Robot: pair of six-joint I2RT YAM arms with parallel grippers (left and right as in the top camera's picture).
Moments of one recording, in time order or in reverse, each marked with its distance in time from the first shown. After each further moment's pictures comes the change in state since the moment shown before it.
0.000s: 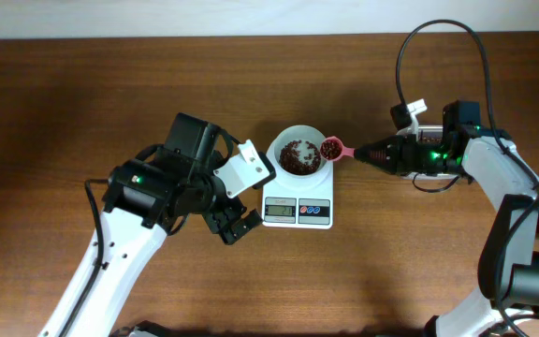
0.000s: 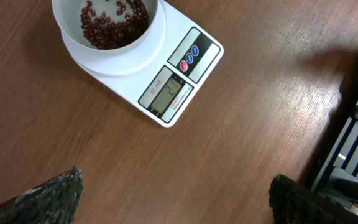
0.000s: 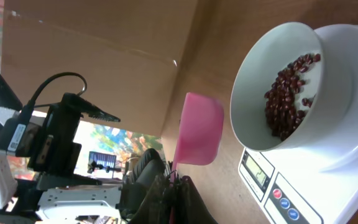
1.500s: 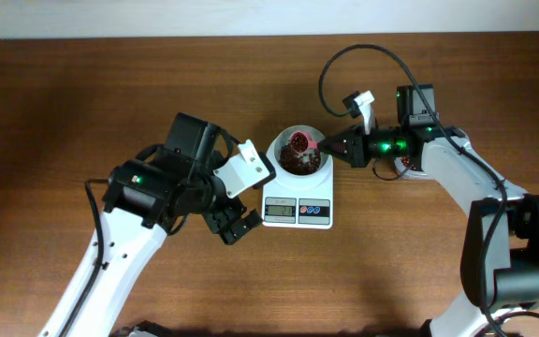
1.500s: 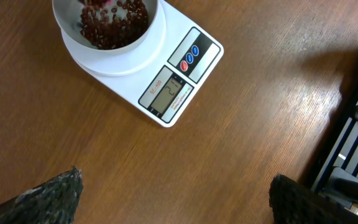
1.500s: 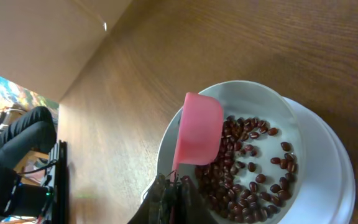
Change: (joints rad) left arm 0.000 0.000 0.000 0.000 0.000 0.000; right arm 0.219 0.002 -0.005 0.454 0.354 0.005
